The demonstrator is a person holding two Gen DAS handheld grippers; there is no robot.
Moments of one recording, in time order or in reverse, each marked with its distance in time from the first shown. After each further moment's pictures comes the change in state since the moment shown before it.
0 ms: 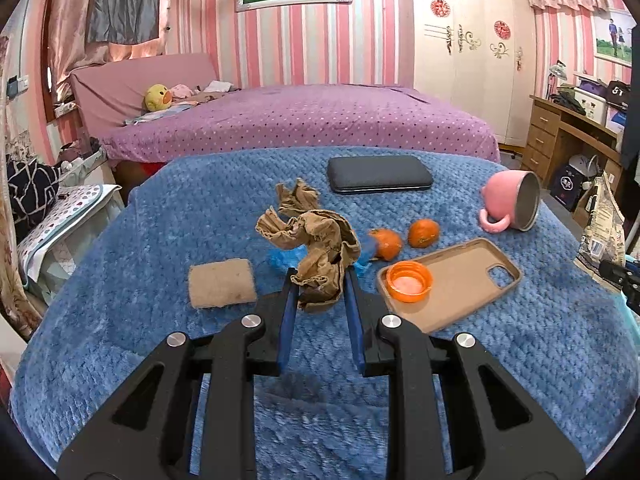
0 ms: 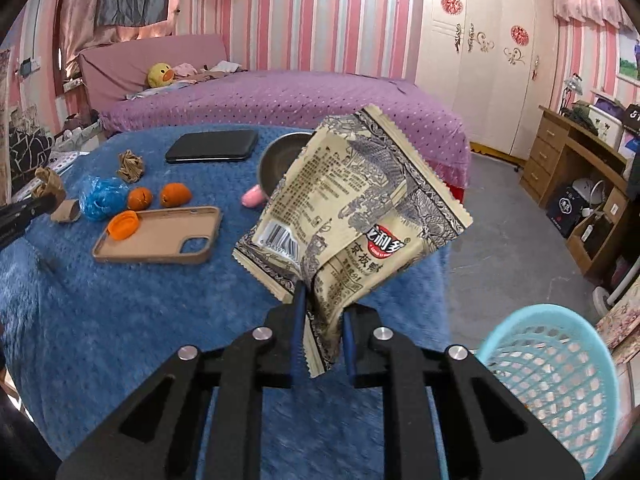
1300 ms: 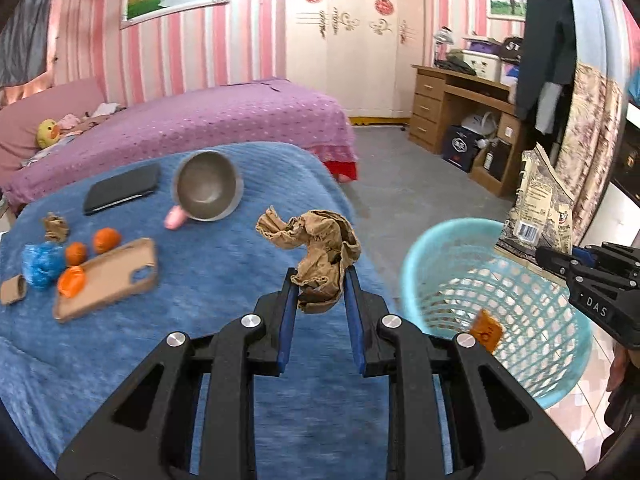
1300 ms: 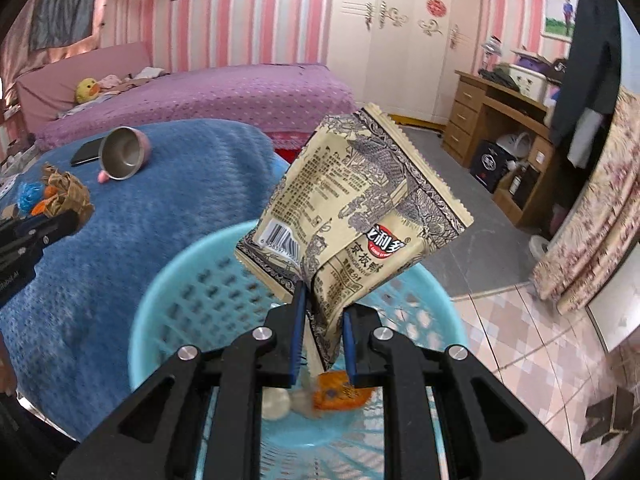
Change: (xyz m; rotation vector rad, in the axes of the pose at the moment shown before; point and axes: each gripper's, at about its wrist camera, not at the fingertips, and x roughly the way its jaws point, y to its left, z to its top) left arm -0.047 -0.304 -0.034 0.183 0.022 -0.325; right arm -0.069 -0.195 -0.075 0.154 0.058 -0.215
